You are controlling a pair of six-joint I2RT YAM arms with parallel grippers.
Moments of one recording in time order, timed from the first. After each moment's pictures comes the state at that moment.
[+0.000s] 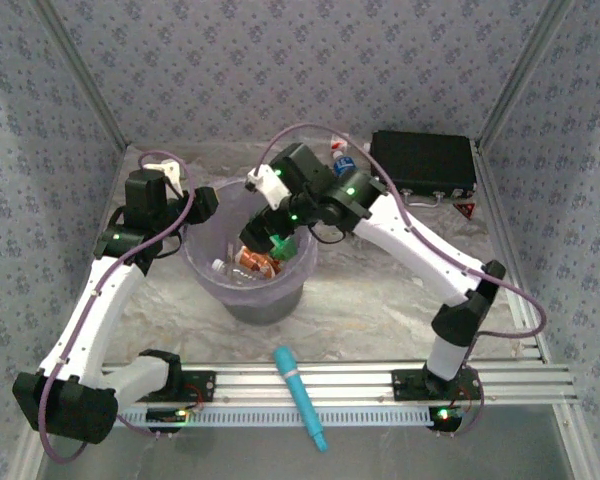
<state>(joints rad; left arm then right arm) -0.22 1.07 1.10 -0.56 0.12 -0.40 0.92 1.72 2.00 -1.04 -0.16 0.04</state>
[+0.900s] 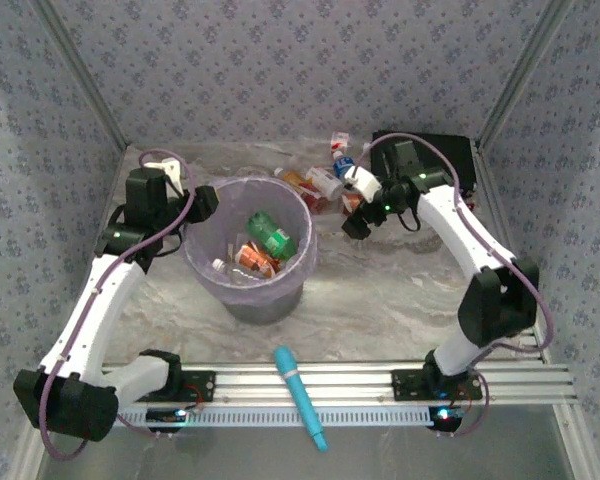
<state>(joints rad) -0.22 1.09 1.11 -0.55 0.12 -0.40 0.29 1.64 1.44 -0.88 -0.41 -0.67</state>
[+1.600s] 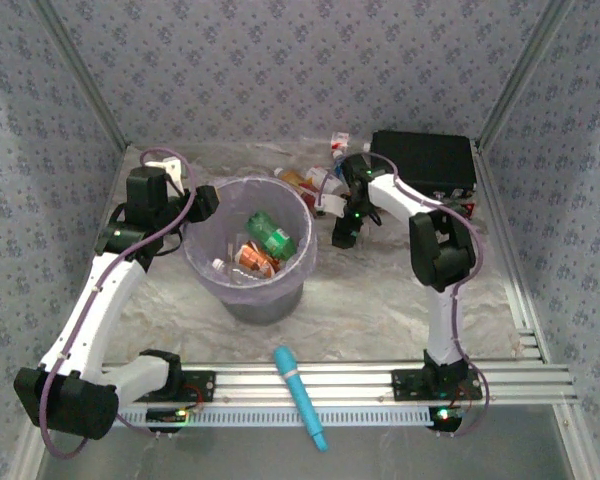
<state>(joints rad) -0.22 1.10 1.12 -0.56 0.12 -0.39 0.38 2.11 1.64 -0.84 -0.22 -0.98</state>
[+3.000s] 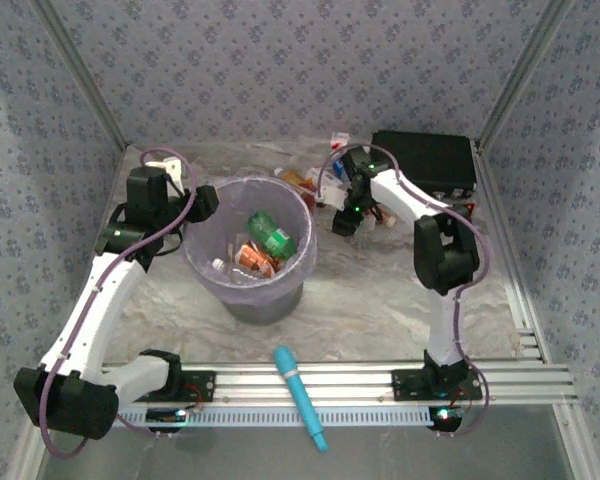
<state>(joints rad) -0.22 1.10 1.12 -0.56 0.12 -0.39 0.37 2.04 1.68 -0.90 -0.21 -0.90</state>
